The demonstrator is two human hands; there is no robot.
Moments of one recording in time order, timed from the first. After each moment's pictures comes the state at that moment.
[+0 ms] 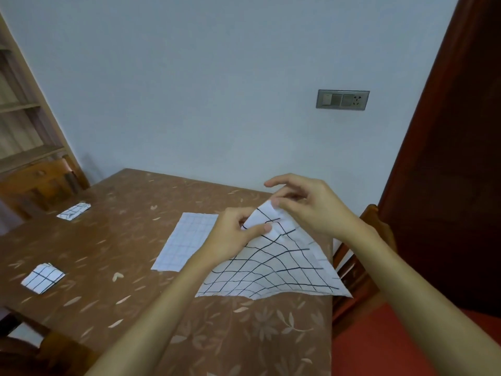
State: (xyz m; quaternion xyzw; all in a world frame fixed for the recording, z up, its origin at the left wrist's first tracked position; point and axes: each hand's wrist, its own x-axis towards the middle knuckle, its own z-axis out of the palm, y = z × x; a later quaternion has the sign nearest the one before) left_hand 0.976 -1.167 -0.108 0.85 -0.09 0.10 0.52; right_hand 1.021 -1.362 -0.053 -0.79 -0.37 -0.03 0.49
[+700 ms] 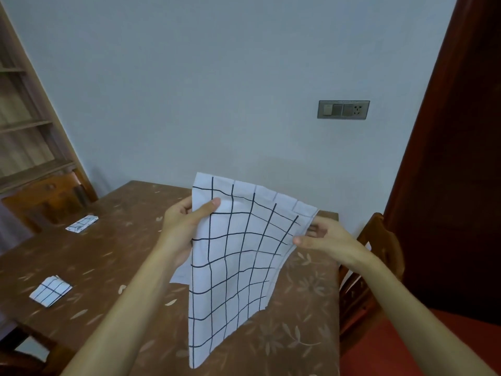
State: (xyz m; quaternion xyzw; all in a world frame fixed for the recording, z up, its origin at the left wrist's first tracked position) left_hand 0.959 -1.114 -0.071 0.61 0.10 0.16 0.77; right_hand 1.035 -1.398 -0.110 -0.73 -0.29 0.12 0.61
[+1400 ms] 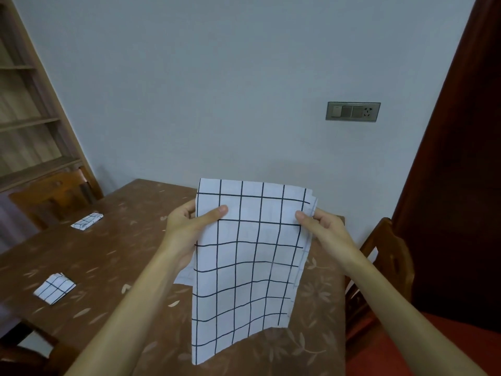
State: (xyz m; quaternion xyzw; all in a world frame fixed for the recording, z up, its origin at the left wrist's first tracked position) left_hand 0.966 -1.103 -0.078 0.62 0.09 0.17 0.76; right_hand 1.041 -1.365 -0.105 -0.67 -0.22 0.08 0.71
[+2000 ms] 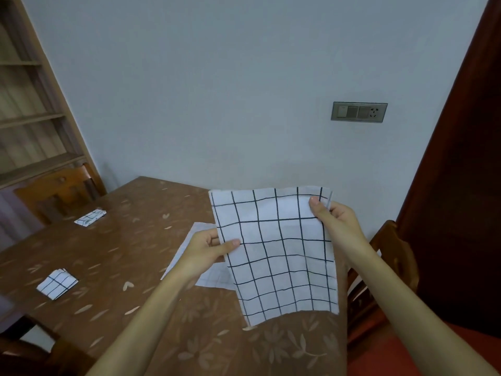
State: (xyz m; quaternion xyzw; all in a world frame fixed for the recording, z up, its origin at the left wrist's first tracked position) left_hand 0.974 -1.099 -0.134 0.73 0.06 0.05 0.67; right_hand 1.054 -1.367 -0.096 -0.69 -0.20 0.01 0.70
